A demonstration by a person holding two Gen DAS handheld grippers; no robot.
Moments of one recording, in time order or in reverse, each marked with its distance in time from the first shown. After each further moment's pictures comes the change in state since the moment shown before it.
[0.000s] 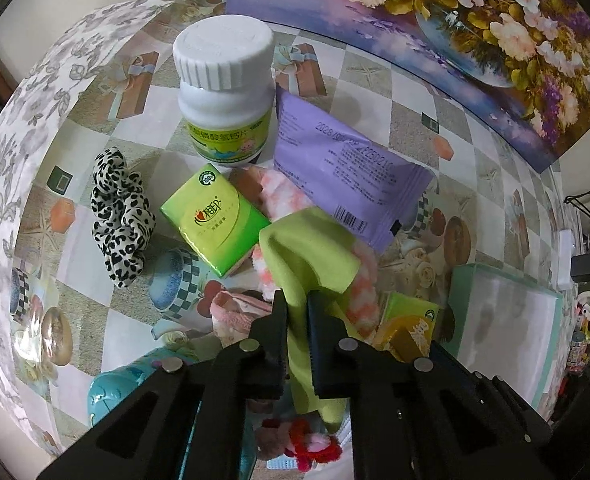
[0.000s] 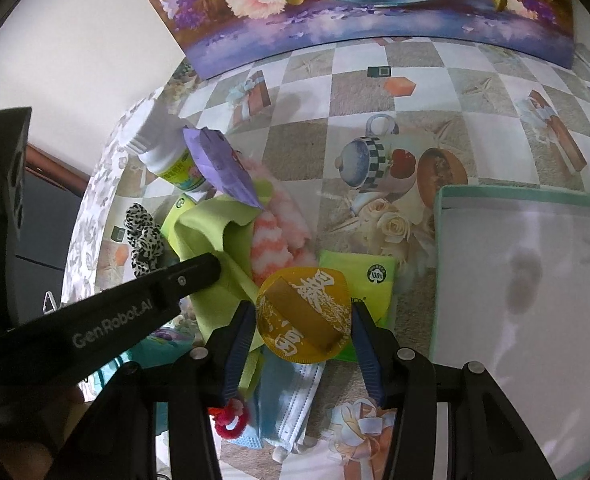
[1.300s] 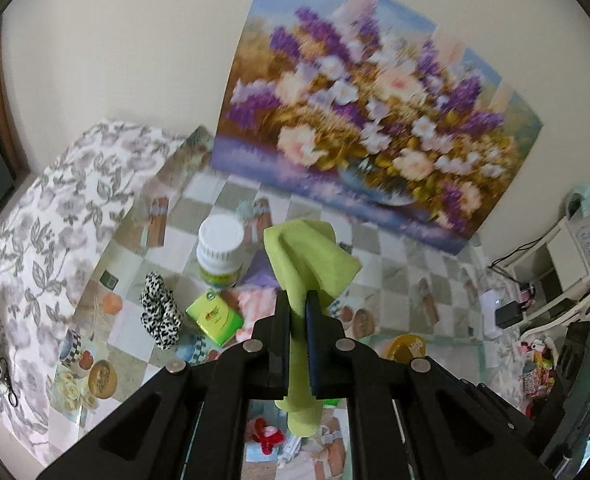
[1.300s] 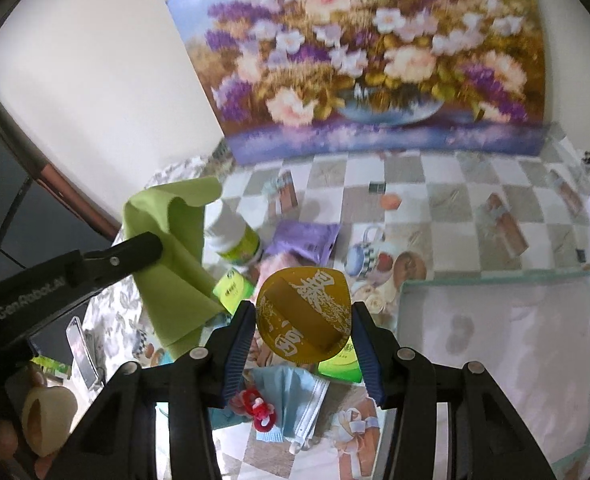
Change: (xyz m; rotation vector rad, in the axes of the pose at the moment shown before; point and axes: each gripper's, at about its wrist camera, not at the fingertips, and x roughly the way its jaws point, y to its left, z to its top) left arm -0.164 -0.005 -0.013 0.041 -0.407 -0.142; right arm -0.117 0.025 0.004 -0.076 -0.273 -0.013
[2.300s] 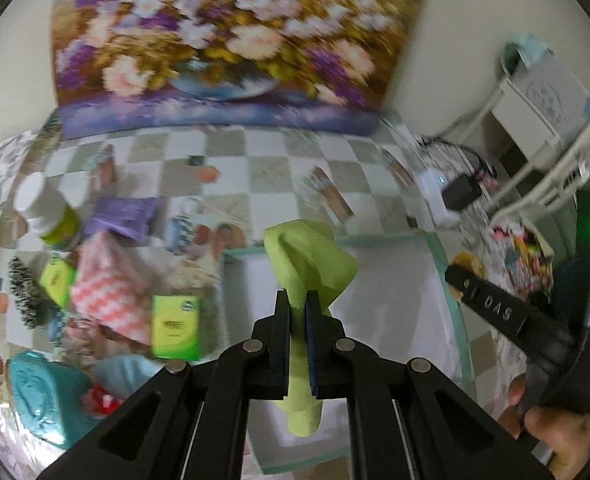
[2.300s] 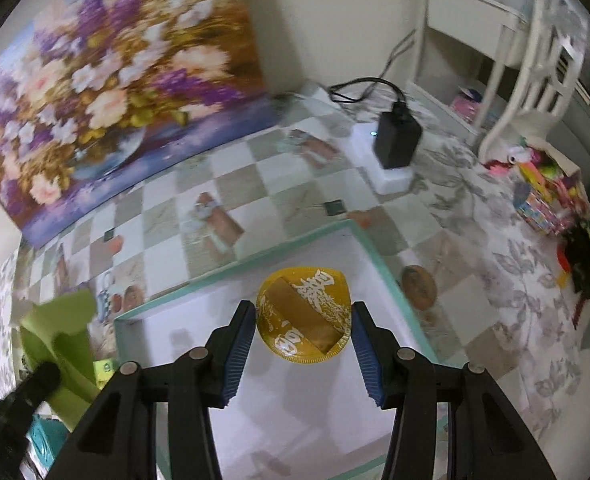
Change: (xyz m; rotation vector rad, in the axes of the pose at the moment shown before) left arm 0.080 -0.155 -0.088 0.311 0.241 -0.145; right arm -0.056 -0.208 -0.026 0.399 -0.005 -0.531
